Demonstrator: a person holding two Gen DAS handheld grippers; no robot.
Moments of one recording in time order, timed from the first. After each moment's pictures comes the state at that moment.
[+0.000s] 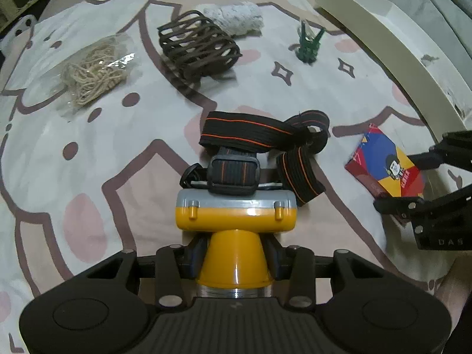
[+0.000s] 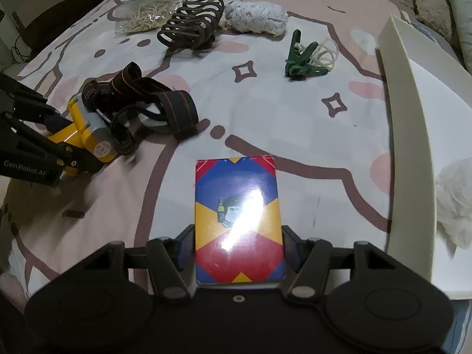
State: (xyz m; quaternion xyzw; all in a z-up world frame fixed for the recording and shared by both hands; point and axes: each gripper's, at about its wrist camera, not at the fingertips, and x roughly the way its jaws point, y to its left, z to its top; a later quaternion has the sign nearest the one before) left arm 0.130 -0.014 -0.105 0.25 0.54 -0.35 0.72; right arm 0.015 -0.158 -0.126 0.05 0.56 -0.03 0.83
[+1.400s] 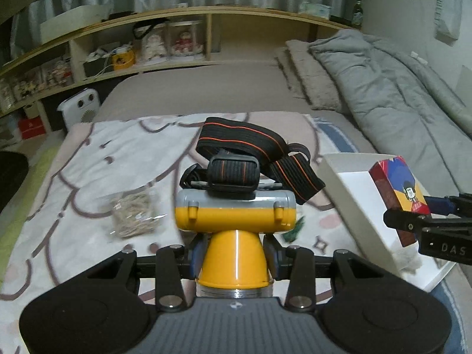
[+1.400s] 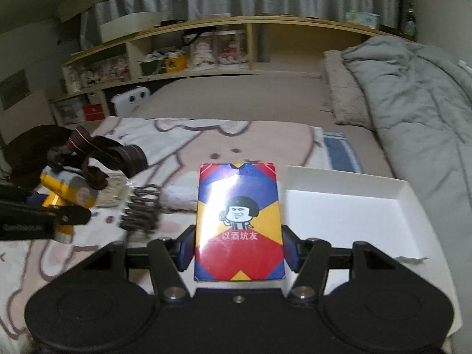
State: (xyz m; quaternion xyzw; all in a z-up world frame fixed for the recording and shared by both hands) left arm 0.106 -0.062 0.016 0.11 0.36 -0.32 0.87; right arm -0.002 -0.232 -0.001 0.07 0.33 -0.14 0.93
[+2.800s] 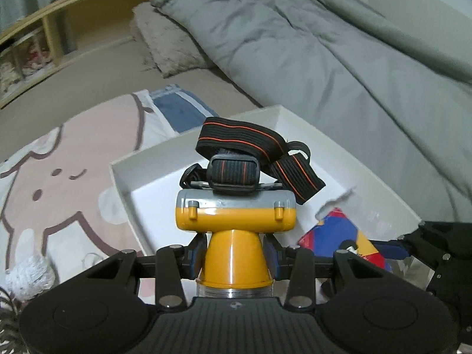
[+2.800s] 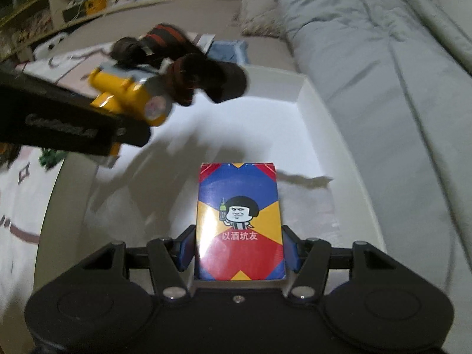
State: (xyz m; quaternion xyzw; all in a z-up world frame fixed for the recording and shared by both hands) left arm 0.067 -0.321 -0.071 0.23 0.37 -0.48 0.76; right arm -0.046 -0.383 -0.108 0.08 0.45 -0.22 0.86
